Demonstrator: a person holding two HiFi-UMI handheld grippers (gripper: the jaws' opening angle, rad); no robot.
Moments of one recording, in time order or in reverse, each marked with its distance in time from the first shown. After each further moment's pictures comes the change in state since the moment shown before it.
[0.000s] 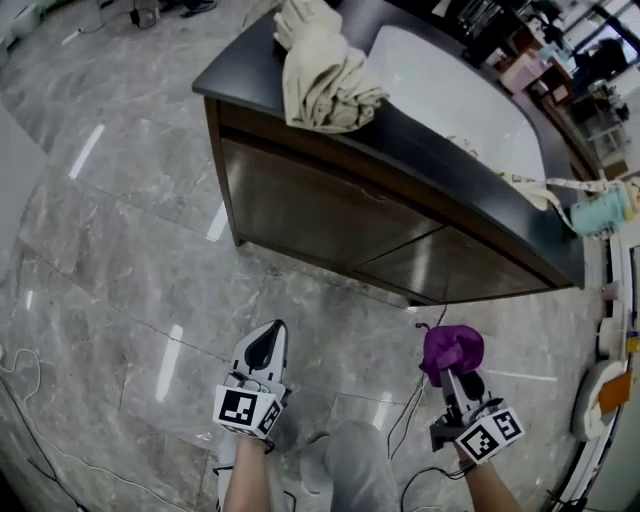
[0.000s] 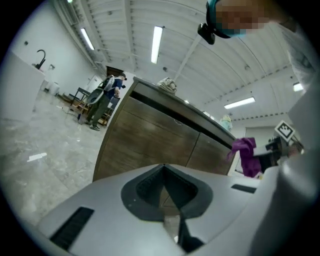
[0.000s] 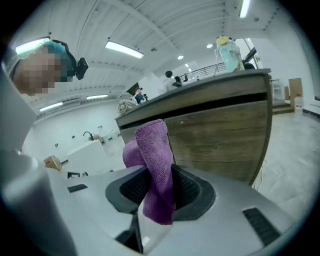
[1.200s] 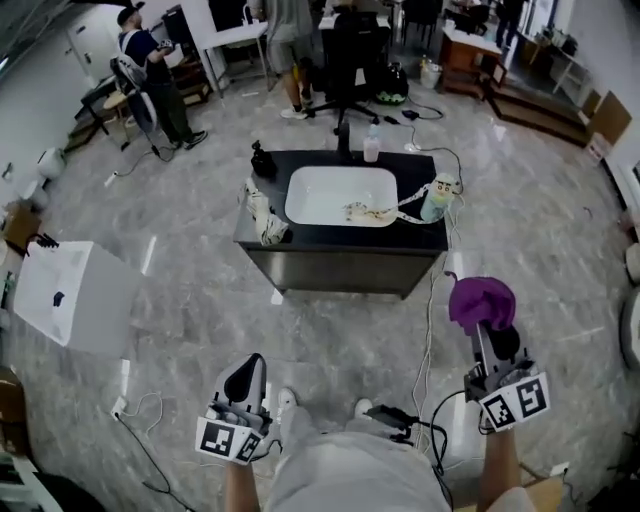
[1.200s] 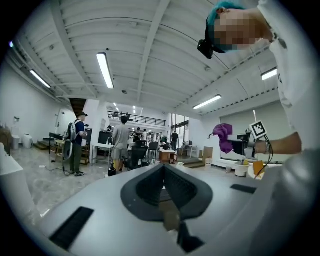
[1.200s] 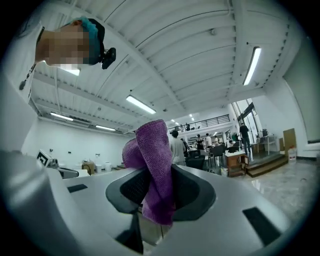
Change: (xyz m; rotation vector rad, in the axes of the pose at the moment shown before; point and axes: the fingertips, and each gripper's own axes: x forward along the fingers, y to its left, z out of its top) left arm -0.262 -0.379 0.493 0.384 -0.059 -0.121; right arm -0.459 0.124 0.438 -0.236 -0.536 -0.032
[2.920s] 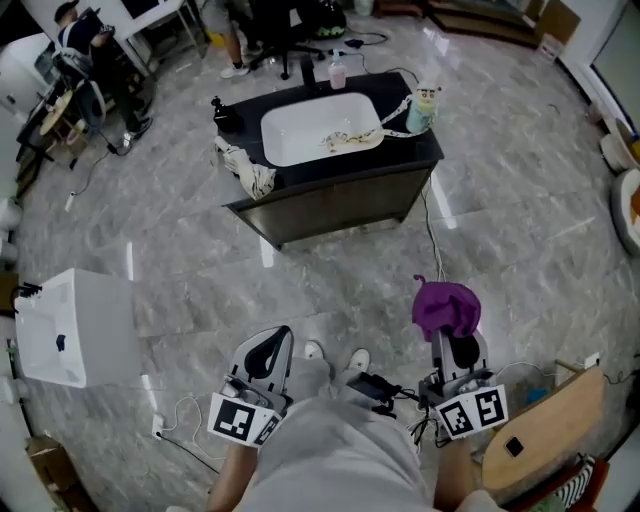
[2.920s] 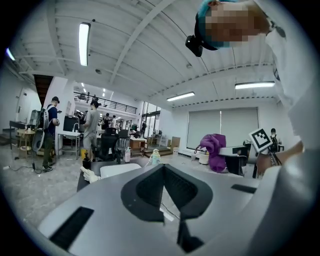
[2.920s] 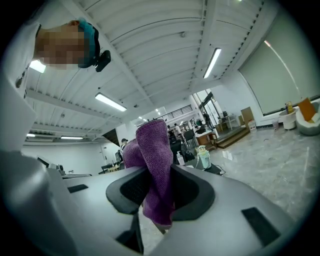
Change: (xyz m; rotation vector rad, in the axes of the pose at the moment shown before) left arm -0.033 0.043 -0.029 0.000 0.165 -0.421; right arm -0.038 0.207 -0.111 0.289 0.066 -0.387
